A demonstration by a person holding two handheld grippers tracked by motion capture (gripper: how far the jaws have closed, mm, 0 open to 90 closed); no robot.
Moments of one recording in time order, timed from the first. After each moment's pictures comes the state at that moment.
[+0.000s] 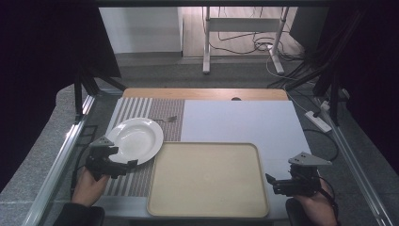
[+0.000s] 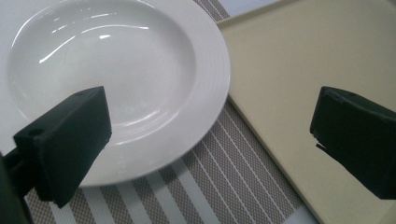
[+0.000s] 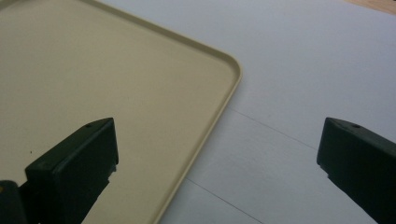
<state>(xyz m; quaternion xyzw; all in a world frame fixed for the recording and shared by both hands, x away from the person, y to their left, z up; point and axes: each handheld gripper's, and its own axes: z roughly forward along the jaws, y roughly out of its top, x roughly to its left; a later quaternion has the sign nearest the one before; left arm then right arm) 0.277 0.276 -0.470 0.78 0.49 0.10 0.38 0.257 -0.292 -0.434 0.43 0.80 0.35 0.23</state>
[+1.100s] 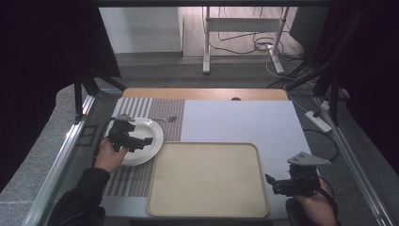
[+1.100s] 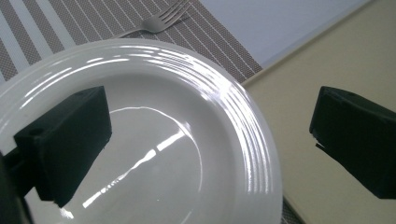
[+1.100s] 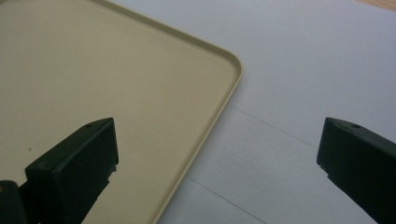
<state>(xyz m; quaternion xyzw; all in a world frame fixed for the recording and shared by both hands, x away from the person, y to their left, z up) 0.371 0.252 -0.472 0.81 0.45 0.11 0.35 0.258 -0.291 -0.435 0.43 0.81 0.34 0.22</state>
